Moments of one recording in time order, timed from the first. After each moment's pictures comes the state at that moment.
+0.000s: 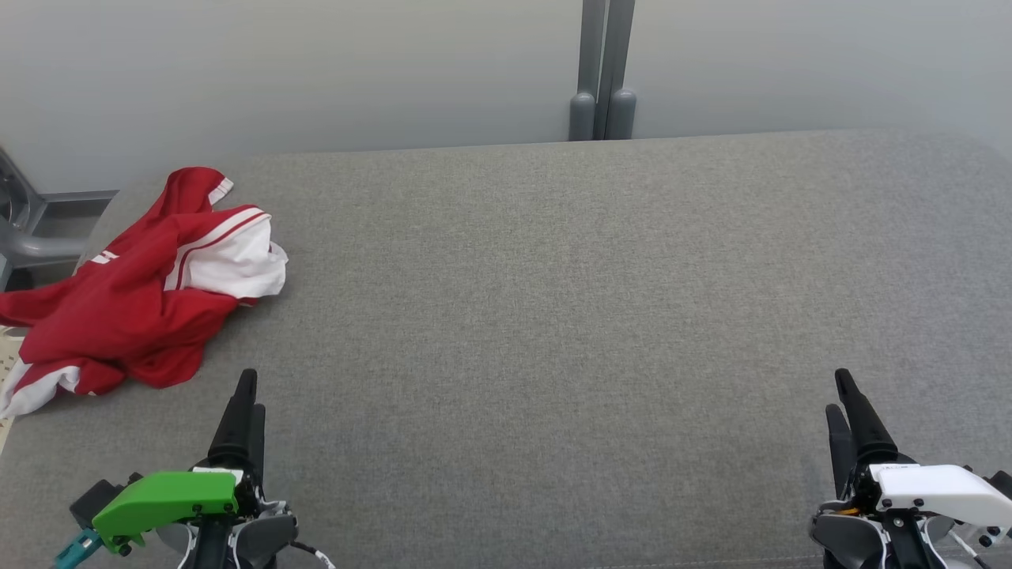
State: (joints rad) left arm -0.14 0.04 0.04 0.40 -1.55 -0.13 0.08; right arm -0.03 -0.03 -0.11 0.26 1.52 0.13 0.01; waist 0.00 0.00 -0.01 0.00
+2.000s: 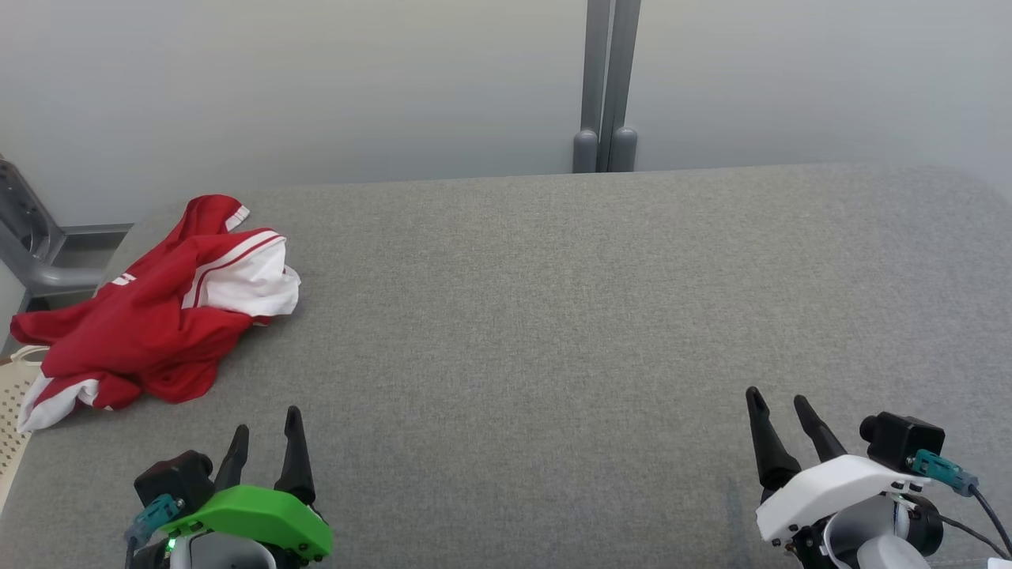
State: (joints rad) left arm -0.09 0.09 -0.12 0.41 -0.56 0.03 -0.15; right arm -0.06 -0.04 0.01 0.33 0.46 0.13 -0.09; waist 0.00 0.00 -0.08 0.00
